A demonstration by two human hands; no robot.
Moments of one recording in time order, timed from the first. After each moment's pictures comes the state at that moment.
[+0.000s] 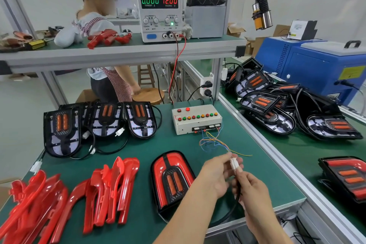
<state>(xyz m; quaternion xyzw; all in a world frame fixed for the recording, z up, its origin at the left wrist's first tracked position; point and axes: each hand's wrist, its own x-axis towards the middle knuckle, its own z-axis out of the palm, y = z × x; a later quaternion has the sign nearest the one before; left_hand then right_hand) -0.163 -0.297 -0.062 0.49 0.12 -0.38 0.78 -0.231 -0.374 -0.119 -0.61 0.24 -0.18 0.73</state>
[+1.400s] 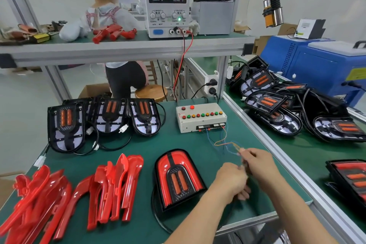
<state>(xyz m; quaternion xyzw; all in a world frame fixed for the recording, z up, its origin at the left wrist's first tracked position) -0.170 -0.314 -0.088 0.77 -0.05 -0.34 0.53 -0.169 -0.429 -0.096 -0.80 0.24 -0.13 0.53</state>
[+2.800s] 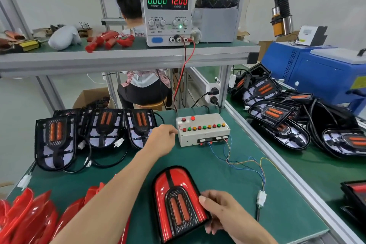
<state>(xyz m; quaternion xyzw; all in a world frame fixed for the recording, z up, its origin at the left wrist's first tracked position) 0.013 -0.170 -0.048 0.94 -0.13 -0.01 0.32 -0.188 -0.338 -0.097 -0.71 0.08 0.17 0.68</state>
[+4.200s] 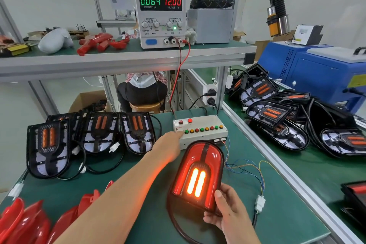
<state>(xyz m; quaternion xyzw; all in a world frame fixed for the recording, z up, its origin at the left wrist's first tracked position) 0.036 -0.202 -0.077 0.97 -0.22 -0.03 0.11 -0.185 -0.336 -0.133 -0.55 0.16 -0.06 0.82</state>
